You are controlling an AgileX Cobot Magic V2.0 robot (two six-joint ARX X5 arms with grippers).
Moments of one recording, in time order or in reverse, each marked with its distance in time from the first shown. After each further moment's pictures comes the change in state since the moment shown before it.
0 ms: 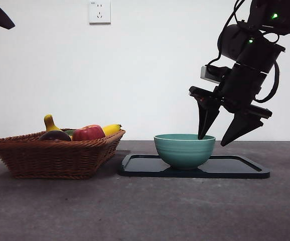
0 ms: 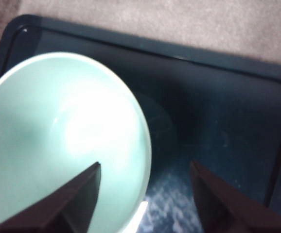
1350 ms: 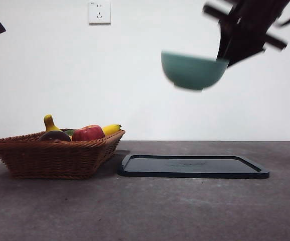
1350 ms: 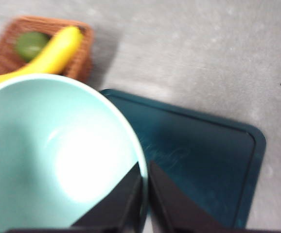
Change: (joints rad) left arm 0.000 0.000 0.000 -0.057 0.000 0.011; right arm 0.006 -0.385 0.001 -0.108 -0.022 -0.001
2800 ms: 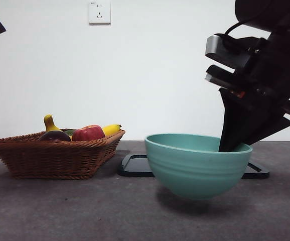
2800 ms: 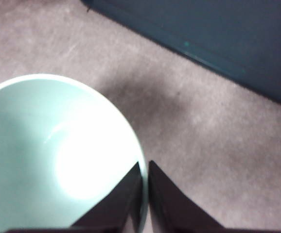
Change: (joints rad) left arm 0.000 0.000 0.000 0.000 0.000 0.008; right arm 0.240 -0.105 -0.527 0.173 0.049 -0.013
